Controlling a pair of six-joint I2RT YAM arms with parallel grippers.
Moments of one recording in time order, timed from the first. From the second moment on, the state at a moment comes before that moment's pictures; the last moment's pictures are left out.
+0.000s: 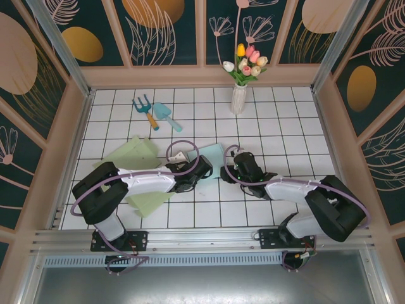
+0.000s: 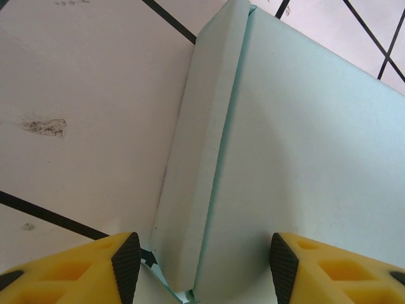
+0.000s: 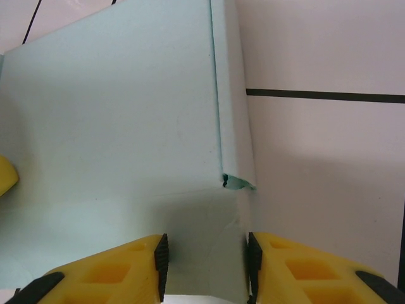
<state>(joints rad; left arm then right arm) -0.99 1.68 0.89 -0.27 -0.40 -1.56 0.72 1.37 0.44 0.18 0.03 0.54</state>
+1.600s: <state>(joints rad) -0.95 1.70 0.90 -0.25 -0.34 -1.55 0.71 1.40 0.41 0.29 0.03 0.55</state>
